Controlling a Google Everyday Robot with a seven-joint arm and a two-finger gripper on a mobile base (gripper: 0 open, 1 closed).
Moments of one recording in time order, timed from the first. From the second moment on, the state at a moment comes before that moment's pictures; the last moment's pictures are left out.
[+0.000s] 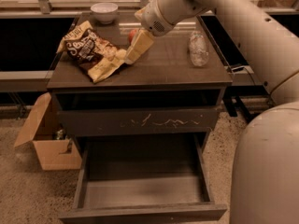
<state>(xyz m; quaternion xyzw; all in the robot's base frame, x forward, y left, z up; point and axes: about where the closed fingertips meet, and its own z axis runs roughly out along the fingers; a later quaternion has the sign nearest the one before) 0.717 0.031 0.931 -0.62 0.66 0.16 0.39</state>
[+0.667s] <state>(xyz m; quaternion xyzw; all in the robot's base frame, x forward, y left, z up) 0.728 0.089 0.917 -0.62 0.66 0.18 0.39</state>
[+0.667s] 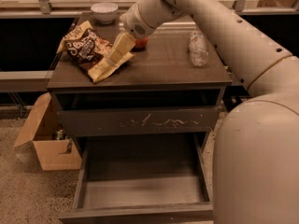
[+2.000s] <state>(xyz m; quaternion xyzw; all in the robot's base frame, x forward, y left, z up) 0.765 0.153 0.863 -0.58 0.68 0.21 0.40</state>
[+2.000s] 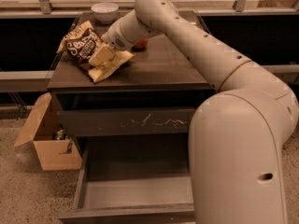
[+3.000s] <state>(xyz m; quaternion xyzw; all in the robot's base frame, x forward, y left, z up) 0.727 0.153 0.952 -0.59 0.60 0.20 0.51</state>
